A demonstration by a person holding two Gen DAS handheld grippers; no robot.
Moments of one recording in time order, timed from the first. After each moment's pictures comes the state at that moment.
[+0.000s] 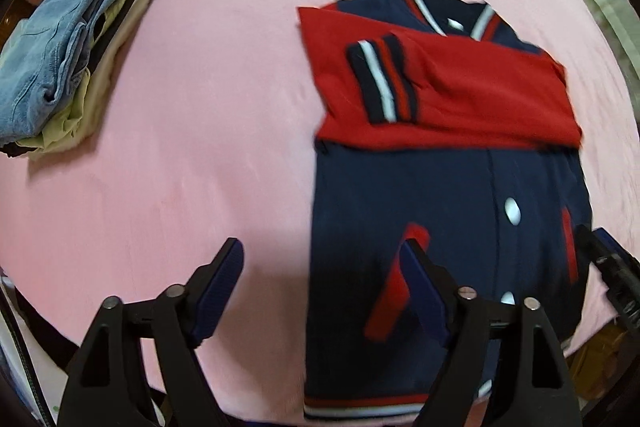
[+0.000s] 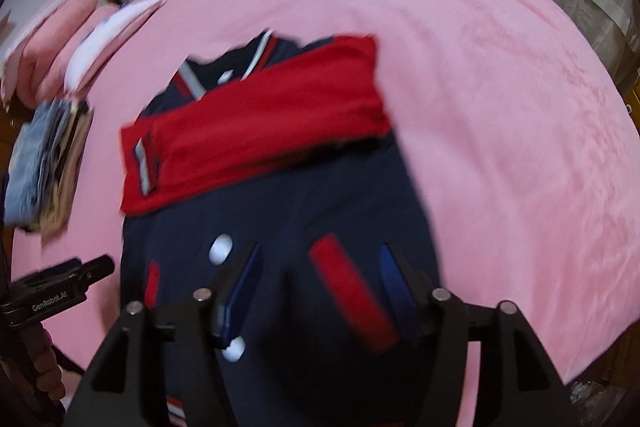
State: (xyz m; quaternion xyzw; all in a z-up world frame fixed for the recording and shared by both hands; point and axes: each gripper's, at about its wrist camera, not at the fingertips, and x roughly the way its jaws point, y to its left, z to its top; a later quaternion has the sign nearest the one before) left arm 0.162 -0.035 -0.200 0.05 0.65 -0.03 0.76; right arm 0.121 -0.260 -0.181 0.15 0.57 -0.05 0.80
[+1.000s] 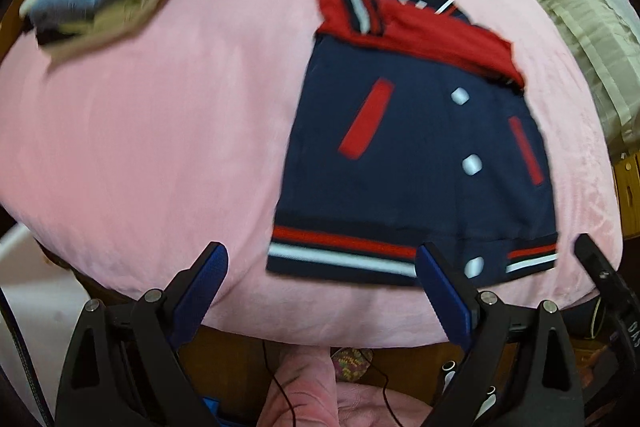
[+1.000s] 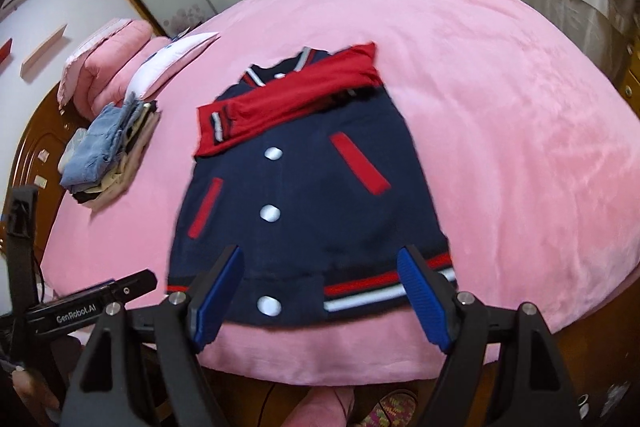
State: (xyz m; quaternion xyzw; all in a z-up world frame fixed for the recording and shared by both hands) left arm 0.001 -0.008 -0.202 -0.04 0.60 -0.03 0.80; right arm -0.038 -0.258 -0.160 0.19 0.47 -0.01 0.86
